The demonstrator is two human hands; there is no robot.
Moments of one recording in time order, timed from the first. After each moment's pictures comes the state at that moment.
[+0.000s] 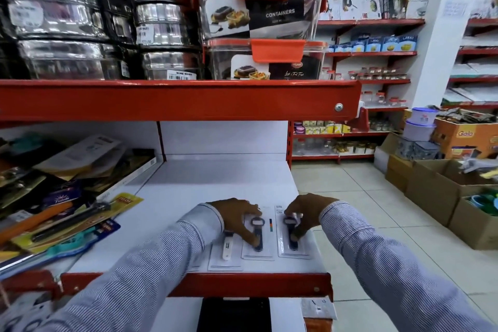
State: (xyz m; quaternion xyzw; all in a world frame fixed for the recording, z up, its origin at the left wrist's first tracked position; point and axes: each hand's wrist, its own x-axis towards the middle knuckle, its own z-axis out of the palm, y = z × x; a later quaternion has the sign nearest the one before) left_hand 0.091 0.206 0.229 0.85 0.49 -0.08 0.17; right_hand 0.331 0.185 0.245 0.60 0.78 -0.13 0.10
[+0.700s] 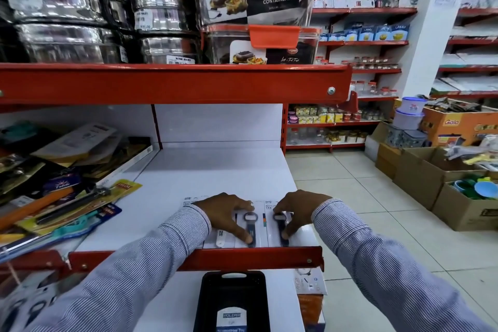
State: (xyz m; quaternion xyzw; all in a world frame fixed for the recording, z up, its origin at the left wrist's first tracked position) left_hand 0.073 0.158 0.225 0.85 0.48 -0.03 0.20; right_hand 0.307 0.131 0.247 0.58 0.80 -0.16 0.09
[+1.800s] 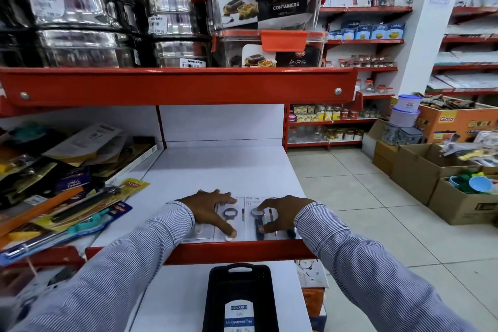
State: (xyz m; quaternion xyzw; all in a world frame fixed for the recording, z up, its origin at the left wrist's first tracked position) left_hand 0.012 0.168 0.216 0.81 0.54 -0.05 0.23; right_hand 0.261 0.113 0.232 0.63 0.75 -0.20 0.05
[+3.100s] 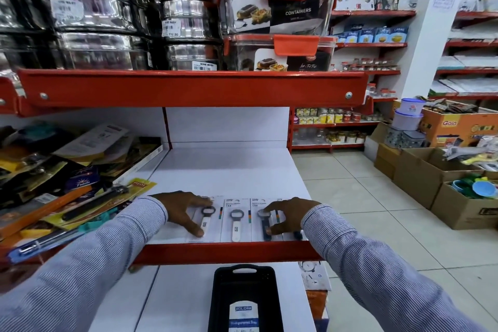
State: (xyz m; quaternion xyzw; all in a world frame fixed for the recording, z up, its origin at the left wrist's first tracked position) left_hand -0.057 0.163 0.240 0.82 0.53 -0.13 0.16; right_hand 0.260 0.112 0.232 0.61 0.77 -0.17 0.07
